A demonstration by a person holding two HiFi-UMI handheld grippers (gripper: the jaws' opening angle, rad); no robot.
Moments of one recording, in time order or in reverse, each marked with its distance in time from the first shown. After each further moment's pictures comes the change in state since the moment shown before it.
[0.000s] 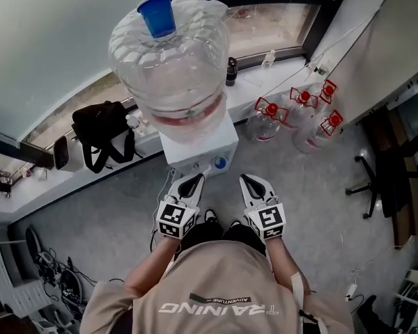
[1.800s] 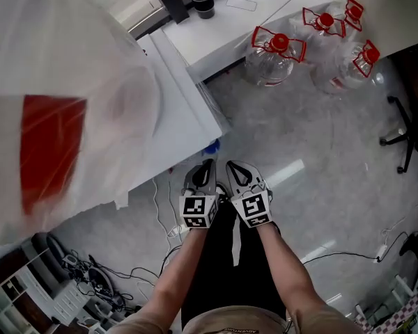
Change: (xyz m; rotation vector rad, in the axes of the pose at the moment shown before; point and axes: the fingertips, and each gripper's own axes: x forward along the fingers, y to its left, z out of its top) left arm 0.217 0.040 -0.283 -0.119 0.236 0.108; right arm 0.159 -0.053 -0.307 0.158 0.187 -0.013
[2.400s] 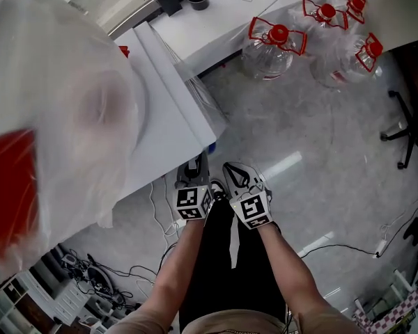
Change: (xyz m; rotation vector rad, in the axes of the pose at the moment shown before) left arm 0.034 0.035 -0.021 -0.058 -0.030 0.074; right arm 0.010 0.001 -0.029 -0.032 0.038 0.053
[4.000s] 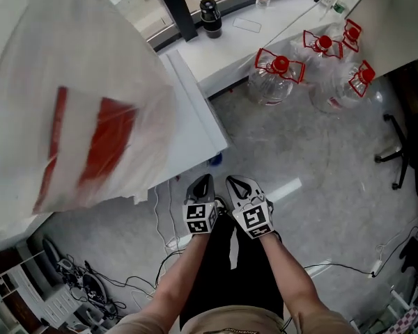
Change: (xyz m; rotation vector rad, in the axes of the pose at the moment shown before) left arm -0.038 -0.012 -0.012 -0.024 0.092 0.027; right arm -0.025 0.010 0.050 -0.060 -0.018 0.032
